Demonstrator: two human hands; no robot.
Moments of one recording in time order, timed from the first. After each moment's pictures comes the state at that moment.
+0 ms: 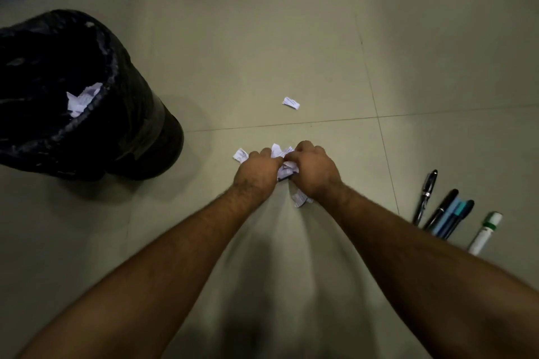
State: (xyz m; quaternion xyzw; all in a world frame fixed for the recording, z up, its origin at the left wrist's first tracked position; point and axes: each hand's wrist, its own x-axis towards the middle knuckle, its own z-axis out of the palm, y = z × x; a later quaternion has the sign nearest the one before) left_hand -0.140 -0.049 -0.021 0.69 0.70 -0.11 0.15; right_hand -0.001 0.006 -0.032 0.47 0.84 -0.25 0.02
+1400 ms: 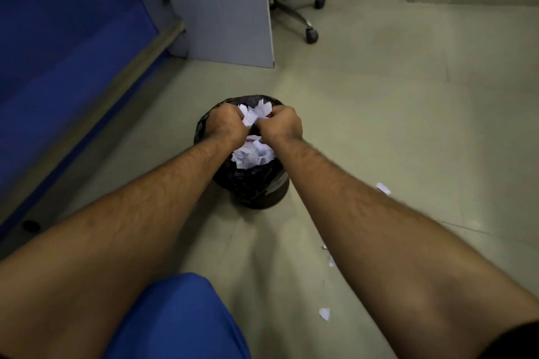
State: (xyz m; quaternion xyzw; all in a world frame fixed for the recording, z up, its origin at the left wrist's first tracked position) left_hand -0.387 -0.102 0.241 0.28 0.93 0.23 0.09; right_hand -0.309 -0.028 0.216 0.46 0.70 -0.51 -0.20
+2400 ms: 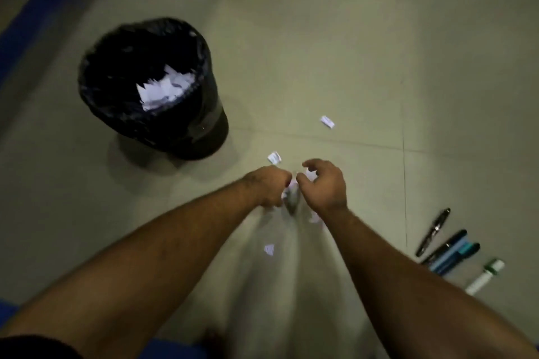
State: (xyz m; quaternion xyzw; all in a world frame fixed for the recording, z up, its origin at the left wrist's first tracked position) left_hand -0.164 -0.090 0.070 0.61 0.70 -0.12 0.34; right_hand -0.025 -0.040 0.012 0.54 0.73 -0.38 -0.19
